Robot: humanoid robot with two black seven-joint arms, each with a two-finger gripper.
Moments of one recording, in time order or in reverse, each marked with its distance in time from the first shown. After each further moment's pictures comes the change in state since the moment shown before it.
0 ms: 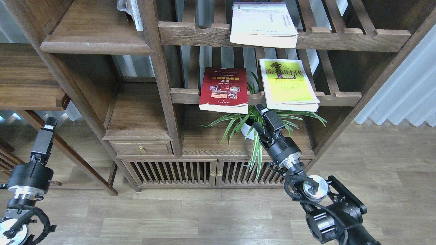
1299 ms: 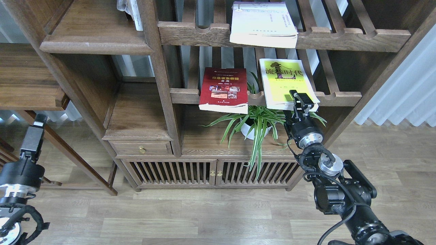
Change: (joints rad) left arm 0.000 0.017 -0.037 -0.001 -0.001 0.000 0.002; right arm 0.049 0.000 0.153 -0.061 0.132 -0.157 0.044
